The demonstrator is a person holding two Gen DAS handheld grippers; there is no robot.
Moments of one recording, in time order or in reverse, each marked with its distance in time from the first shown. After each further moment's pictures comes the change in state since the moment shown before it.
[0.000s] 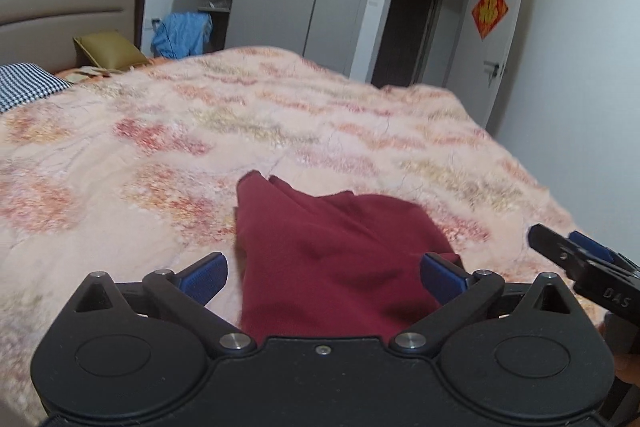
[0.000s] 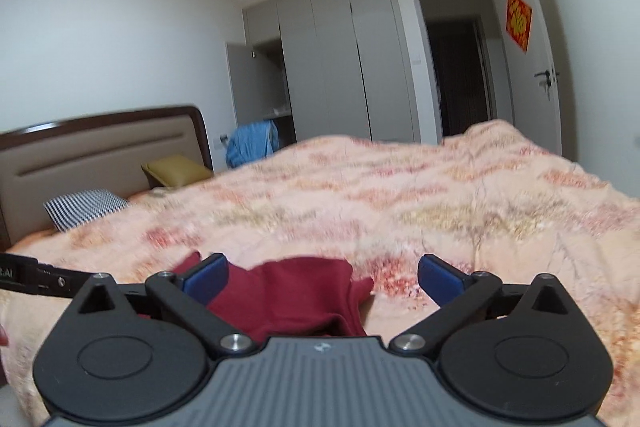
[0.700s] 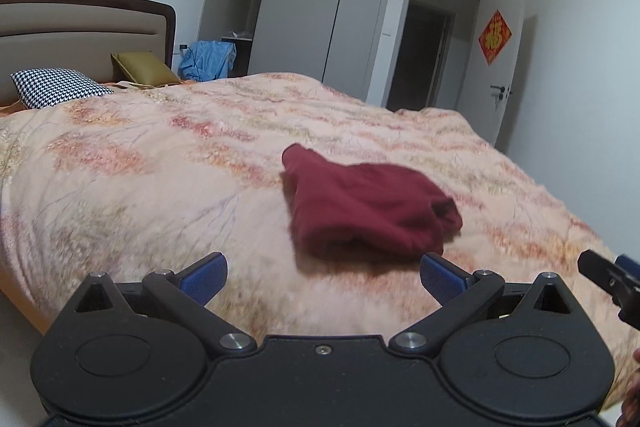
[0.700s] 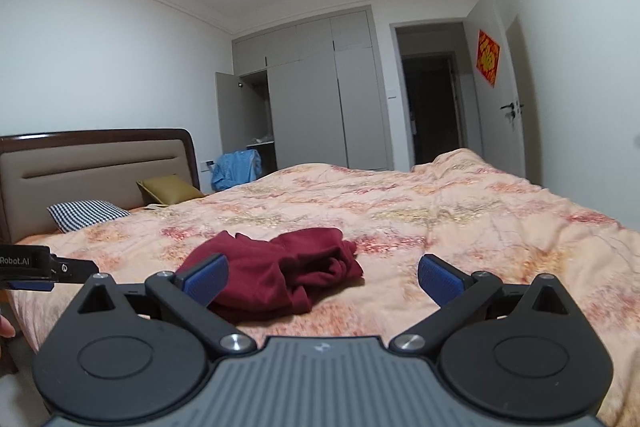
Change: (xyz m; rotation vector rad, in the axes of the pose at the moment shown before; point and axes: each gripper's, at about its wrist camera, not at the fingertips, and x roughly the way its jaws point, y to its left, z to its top) left arm -0.116 0.018 -0.115 -0.001 -0.091 0.052; right arm -0.176 0.042 -0.072 -0.028 -0.097 -0.091
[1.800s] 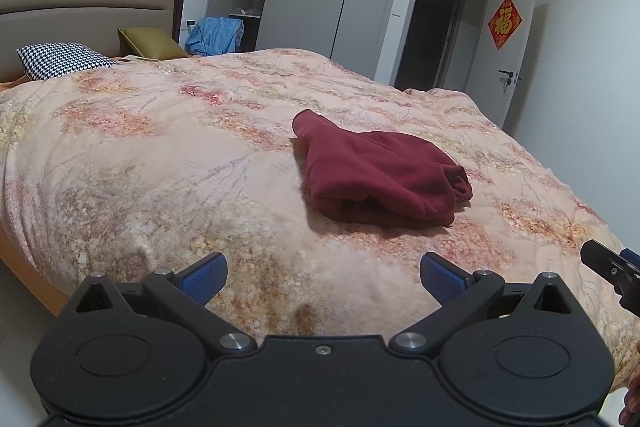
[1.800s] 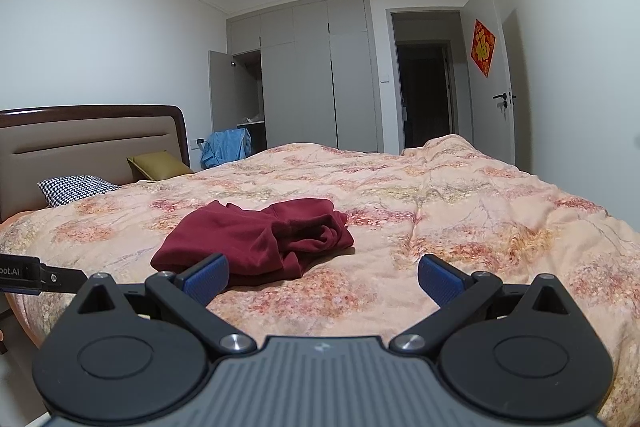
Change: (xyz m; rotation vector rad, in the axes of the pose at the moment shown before) left arm 0.003 0.009 -0.019 -0.033 0.063 0.010; right arm -0.004 0.007 -0.017 -0.024 0.061 -0.031
